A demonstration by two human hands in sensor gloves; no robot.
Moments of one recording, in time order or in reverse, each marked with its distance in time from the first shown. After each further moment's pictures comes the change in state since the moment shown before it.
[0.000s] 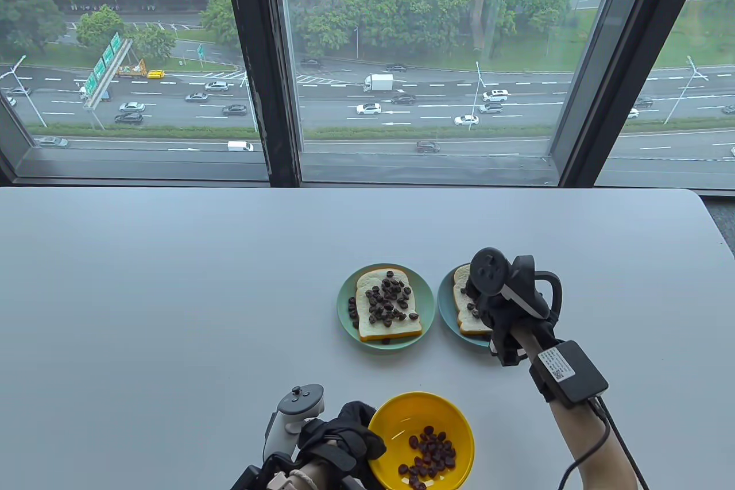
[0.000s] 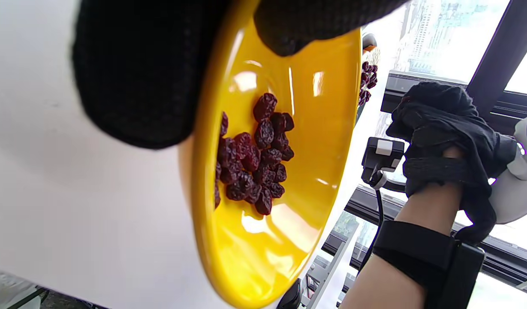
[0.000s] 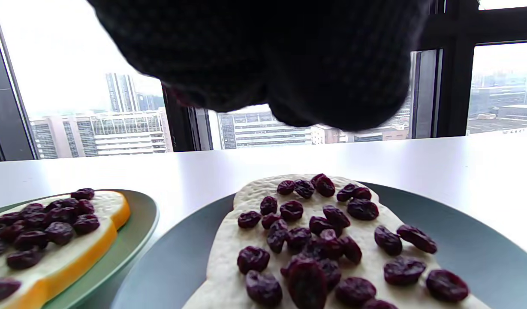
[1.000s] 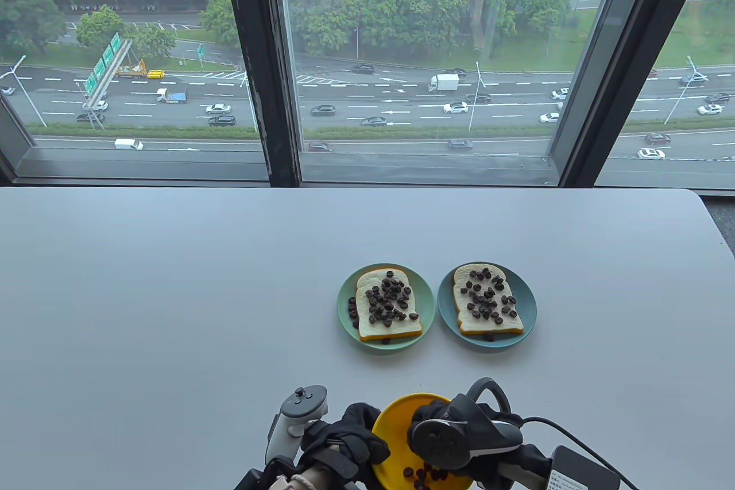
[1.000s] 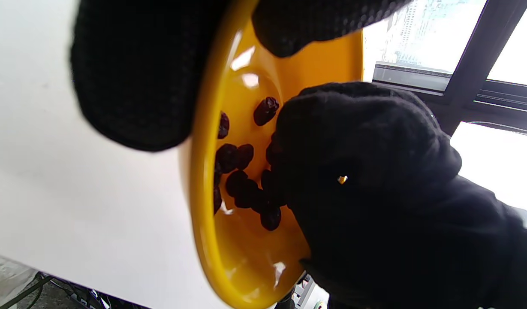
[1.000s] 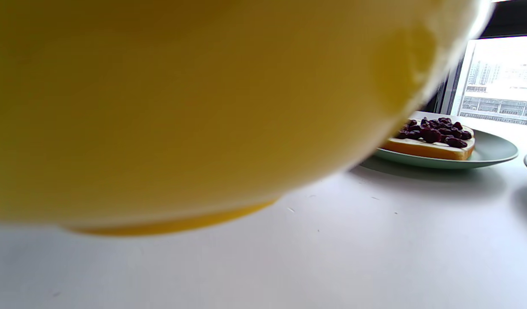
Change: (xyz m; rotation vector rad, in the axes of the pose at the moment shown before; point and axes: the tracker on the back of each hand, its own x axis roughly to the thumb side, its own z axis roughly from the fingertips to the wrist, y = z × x) left_hand 0.001 -0.007 0.001 -0.023 -0.042 -0.018; right_hand 0.095 0.002 0.220 0.127 -0.892 0.055
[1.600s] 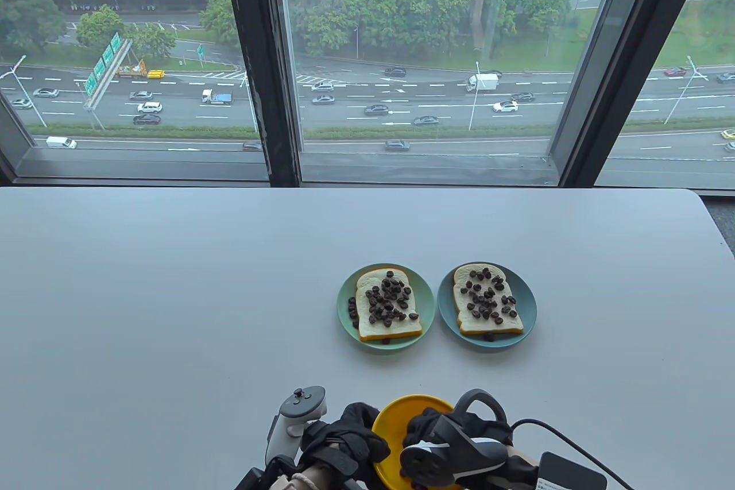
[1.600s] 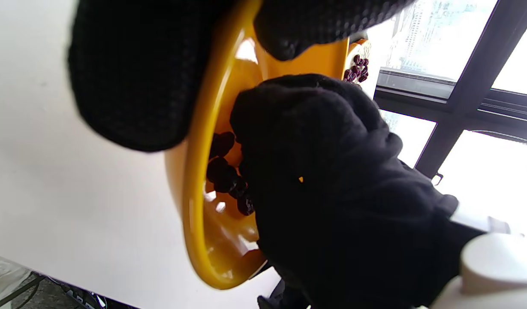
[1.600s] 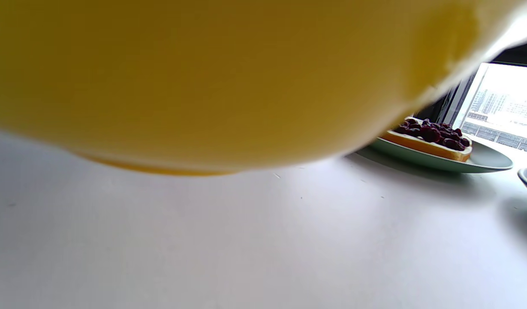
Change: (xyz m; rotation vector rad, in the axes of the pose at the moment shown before) left_hand -0.002 0.001 -0.002 0.008 0.011 0.020; right_hand 0.013 0.020 -0.001 0.013 -0.029 0.168
